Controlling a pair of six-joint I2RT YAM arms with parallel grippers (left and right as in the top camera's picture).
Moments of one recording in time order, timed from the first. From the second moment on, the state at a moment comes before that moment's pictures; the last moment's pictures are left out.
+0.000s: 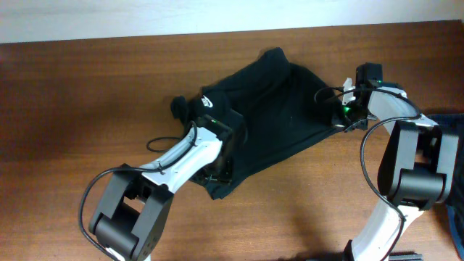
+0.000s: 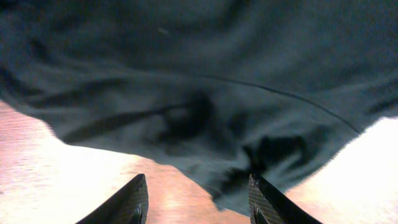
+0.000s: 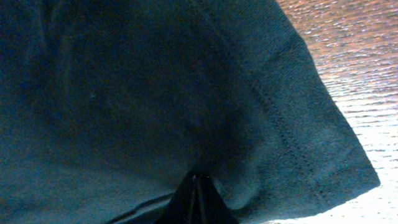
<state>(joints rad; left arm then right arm) -0.61 1.91 1.29 -1.09 -0.02 -0.46 -0.20 2.06 1.38 -0.74 -0.17 0.03</state>
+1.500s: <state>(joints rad) -0.54 1.90 1.20 -1.17 0.06 -0.37 -0.20 2.06 1.38 -0.74 -0.17 0.03</state>
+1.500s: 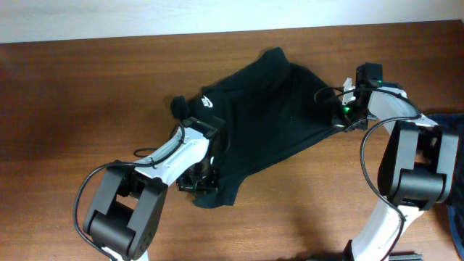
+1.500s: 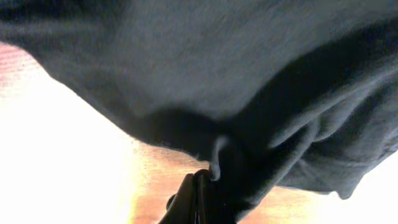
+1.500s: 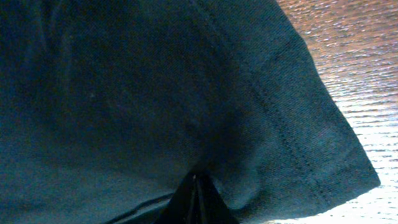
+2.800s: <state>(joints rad) -0.48 1.69 1.16 -0.97 0.07 -0.39 -0.21 1.96 1.41 -0.80 -0.11 0.05</state>
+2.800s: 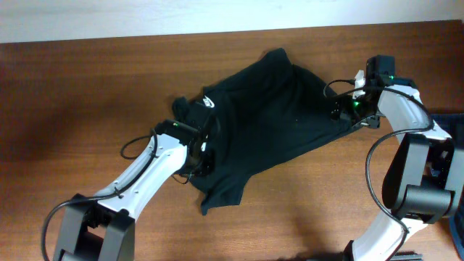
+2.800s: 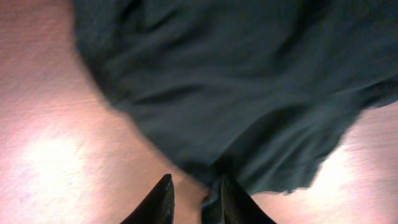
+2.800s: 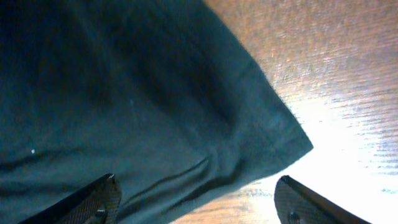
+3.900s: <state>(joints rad) -0.48 1.69 1.05 -0.82 0.13 -0.39 -0.24 2.02 1.41 -0.72 0.02 0.15</state>
